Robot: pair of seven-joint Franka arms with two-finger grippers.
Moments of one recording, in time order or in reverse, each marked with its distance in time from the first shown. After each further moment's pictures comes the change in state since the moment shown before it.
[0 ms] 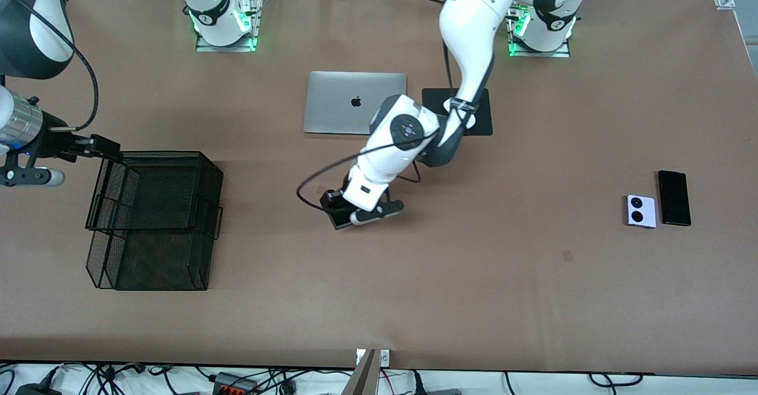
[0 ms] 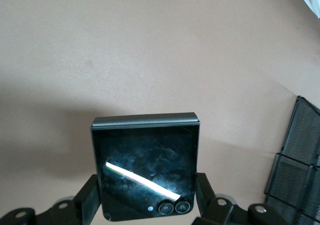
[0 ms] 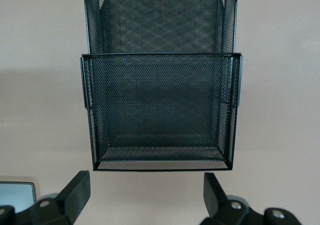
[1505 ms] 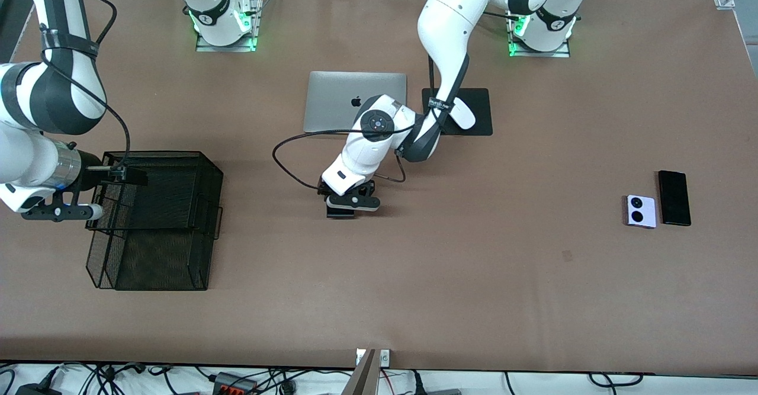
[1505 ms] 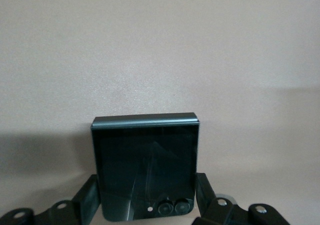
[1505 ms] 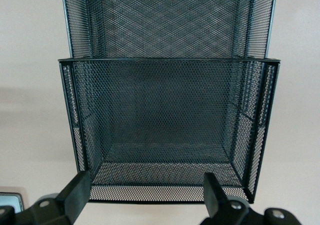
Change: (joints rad) left arm -0.101 0.102 0.083 0.018 0.020 -0.009 0.243; right arm 0.004 0.178 0.010 0.075 0.000 0.012 0.003
